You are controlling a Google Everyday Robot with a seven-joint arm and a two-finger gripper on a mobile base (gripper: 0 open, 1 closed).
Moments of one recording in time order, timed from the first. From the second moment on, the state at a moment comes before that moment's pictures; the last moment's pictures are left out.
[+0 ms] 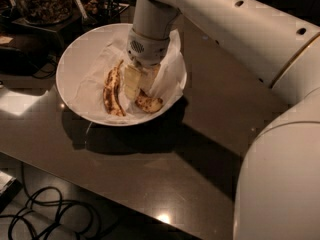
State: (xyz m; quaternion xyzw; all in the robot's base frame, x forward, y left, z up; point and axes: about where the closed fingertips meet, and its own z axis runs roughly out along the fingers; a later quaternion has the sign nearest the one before) arm 0.566 0.041 0.866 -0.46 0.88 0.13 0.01
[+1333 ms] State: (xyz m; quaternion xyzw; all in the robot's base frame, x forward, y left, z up) arm 0.527 0.016 0.933 -0.47 0.87 0.08 0.11
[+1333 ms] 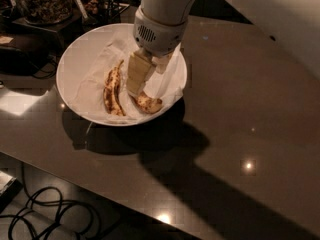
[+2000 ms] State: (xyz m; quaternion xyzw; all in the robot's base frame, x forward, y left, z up) arm 0.531 0.041 0.947 -0.51 0.85 0.05 0.11
